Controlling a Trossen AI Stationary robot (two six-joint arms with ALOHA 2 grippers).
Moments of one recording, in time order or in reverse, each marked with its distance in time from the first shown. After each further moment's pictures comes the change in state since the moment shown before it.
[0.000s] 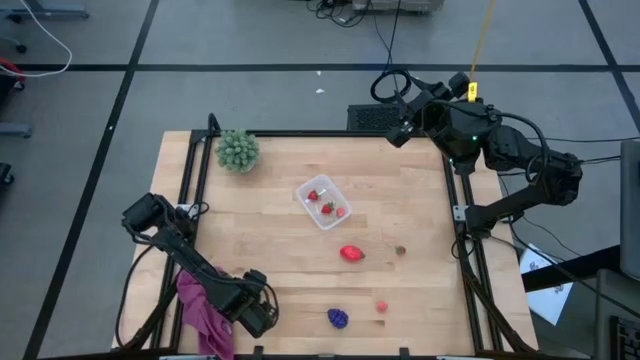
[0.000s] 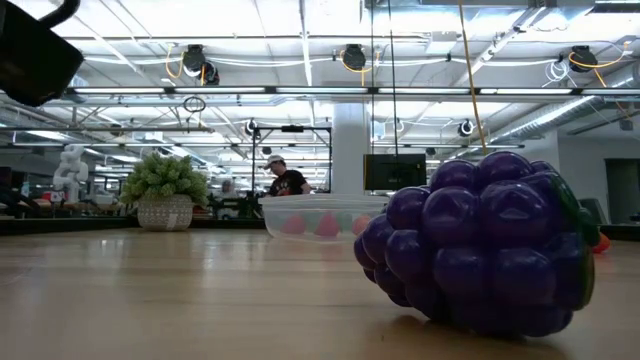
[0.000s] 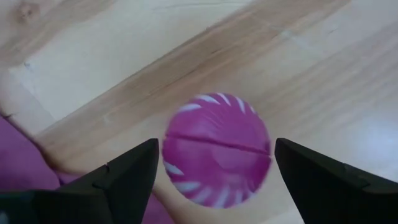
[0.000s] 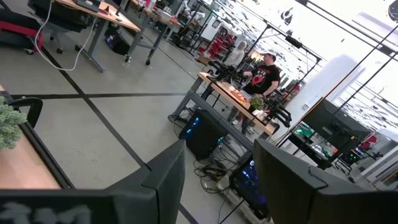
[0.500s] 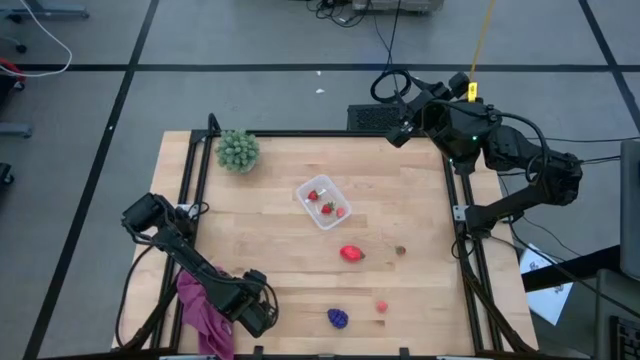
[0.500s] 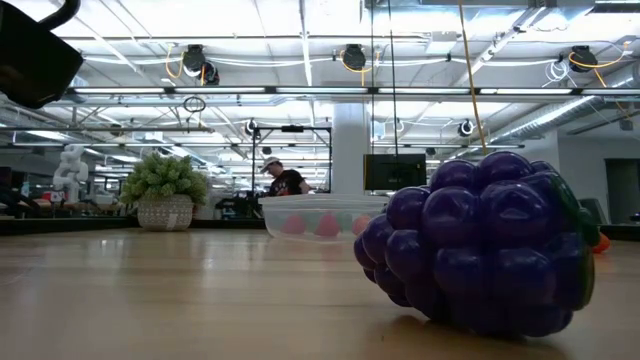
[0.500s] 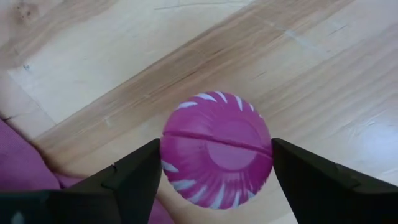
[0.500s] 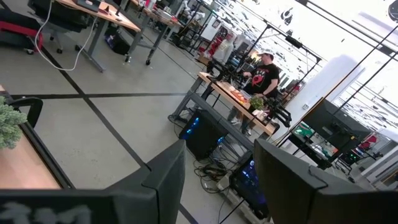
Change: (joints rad) left arm 0.000 0.000 -0.007 0.010 0.000 0.006; right arm 0.000 0.000 0.000 0.000 0.000 0.000
